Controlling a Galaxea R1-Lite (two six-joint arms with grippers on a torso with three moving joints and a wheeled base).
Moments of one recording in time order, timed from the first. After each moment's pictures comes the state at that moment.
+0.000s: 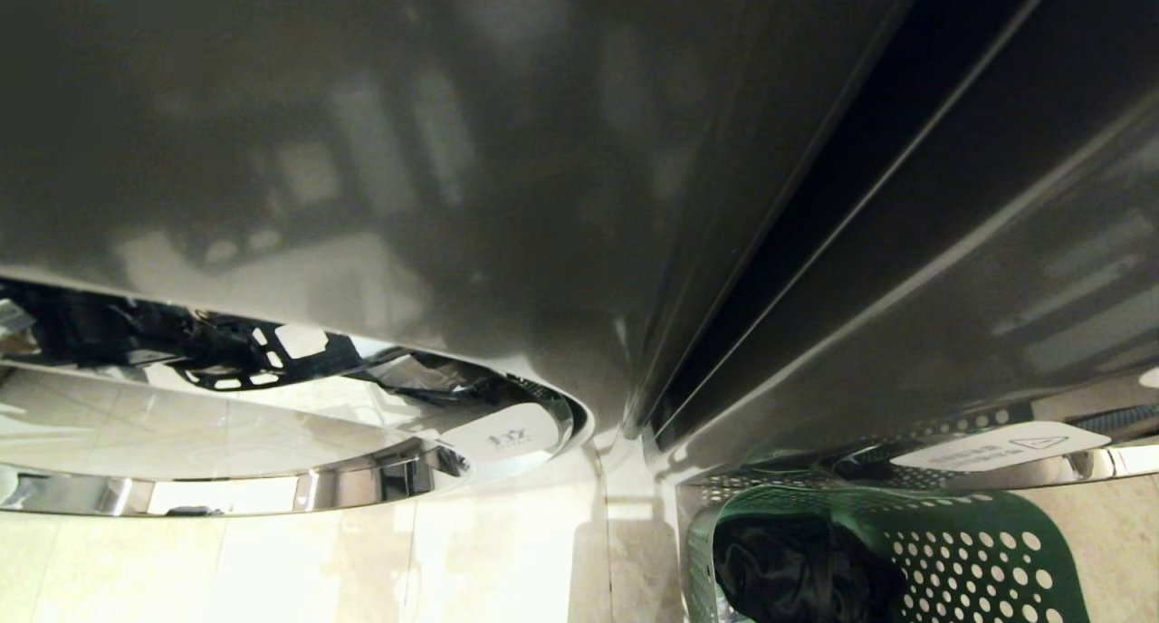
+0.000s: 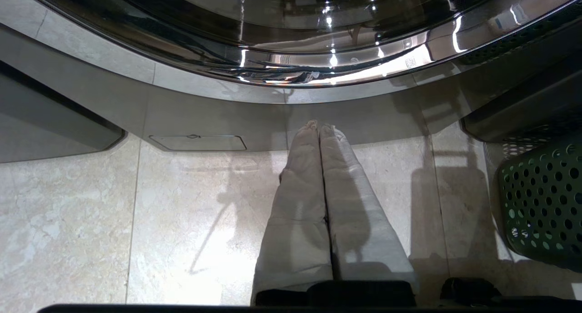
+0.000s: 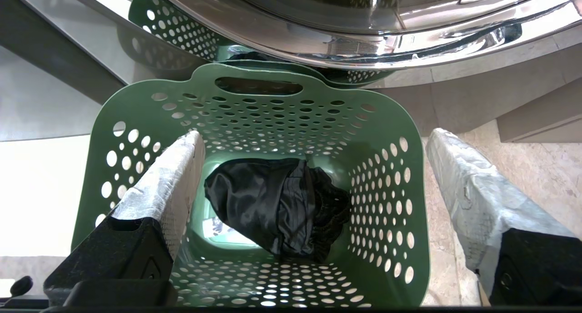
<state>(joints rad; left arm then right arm) 0.00 0.00 0.00 -0.01 0.00 -0.01 -0.01 0.00 0.00 0.00 0.01 -0.01</state>
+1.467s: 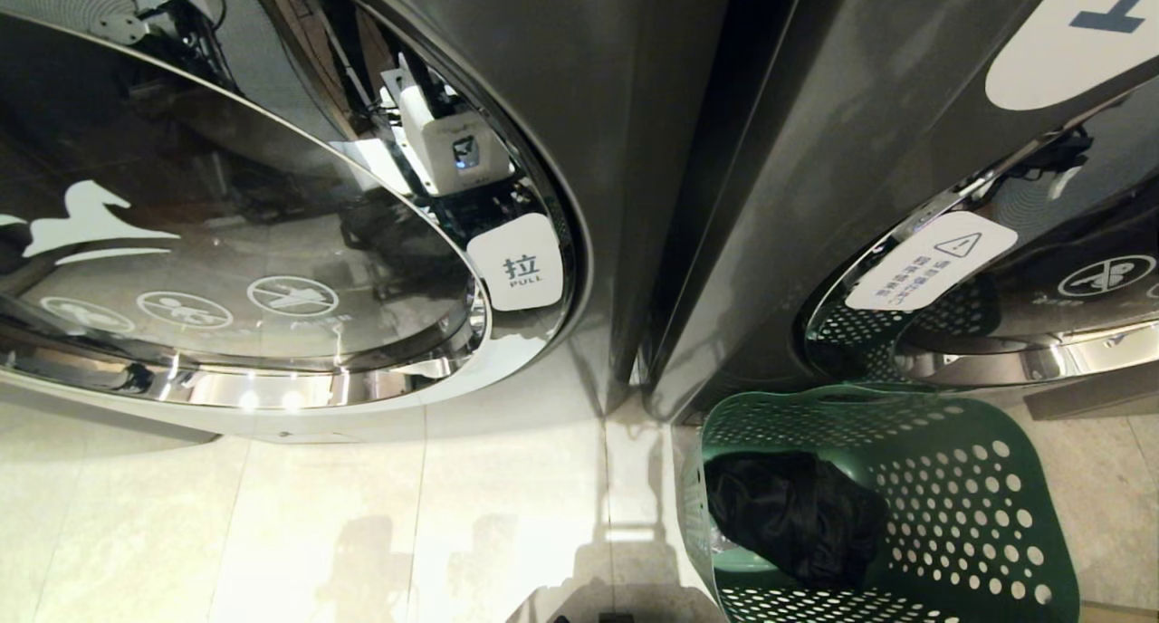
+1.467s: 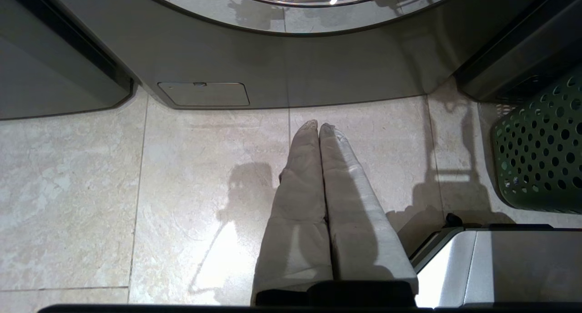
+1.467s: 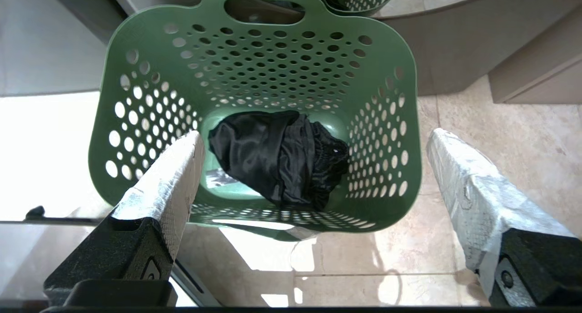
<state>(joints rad) 0.00 0.00 0.00 -0.01 0.00 -0.01 -0.01 0.00 0.00 0.00 0.01 -0.03</state>
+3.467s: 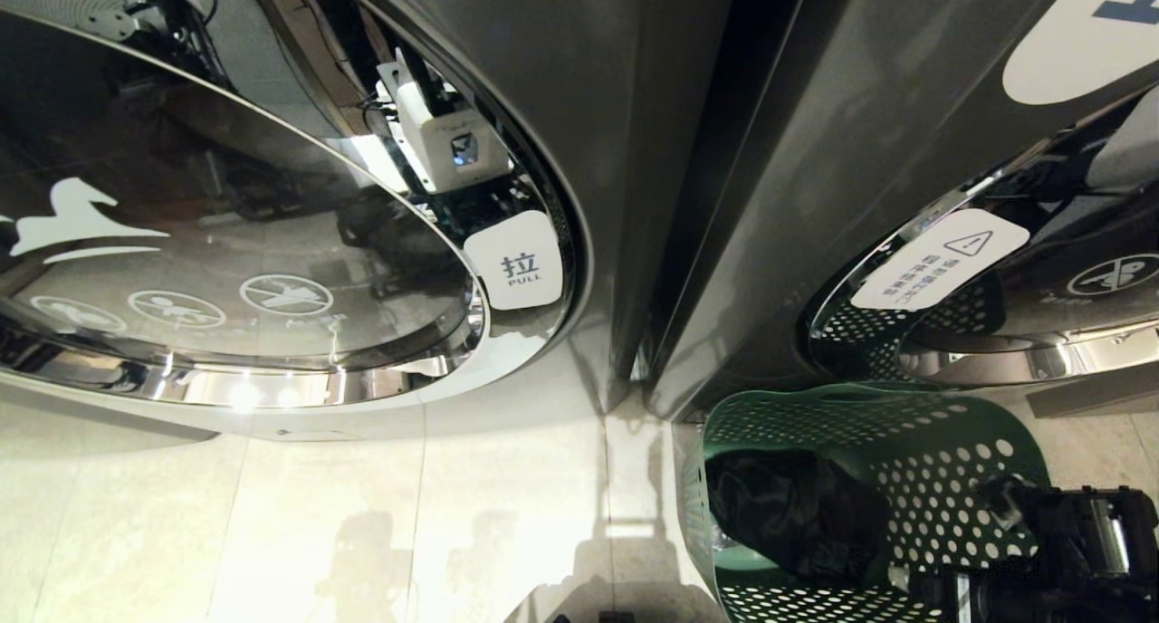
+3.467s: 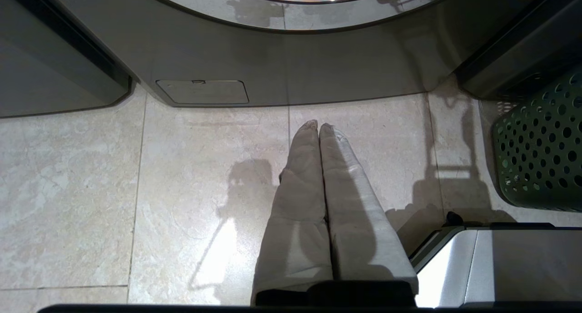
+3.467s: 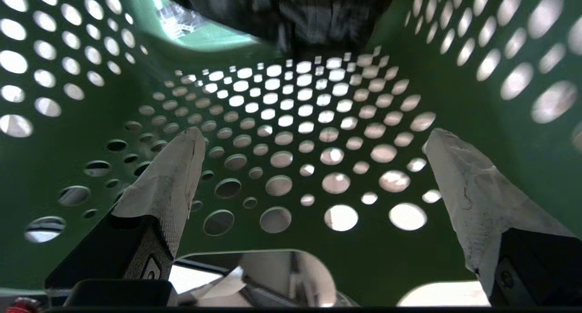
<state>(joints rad) 0.00 0.00 0.00 -0.01 0.00 -0.01 -0.01 1.87 -0.05 -0.99 0.01 0.17</state>
